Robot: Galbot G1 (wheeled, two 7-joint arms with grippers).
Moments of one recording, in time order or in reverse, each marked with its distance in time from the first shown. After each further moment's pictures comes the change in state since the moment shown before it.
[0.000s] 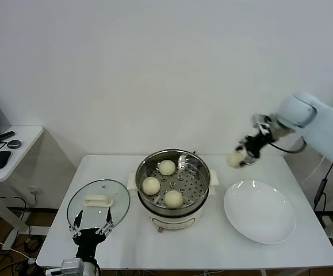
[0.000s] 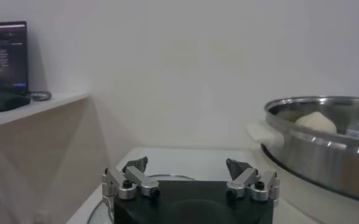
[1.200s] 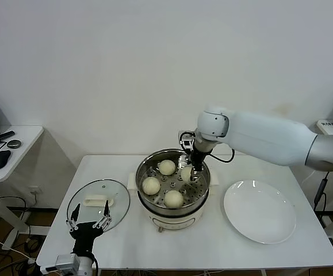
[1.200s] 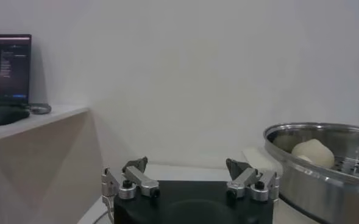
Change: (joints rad) left arm -0.027 0.010 -0.011 -0.026 -0.041 0.004 0.001; right arm 0.064 0.361 -0.309 -0.005 0.135 -0.303 0.206
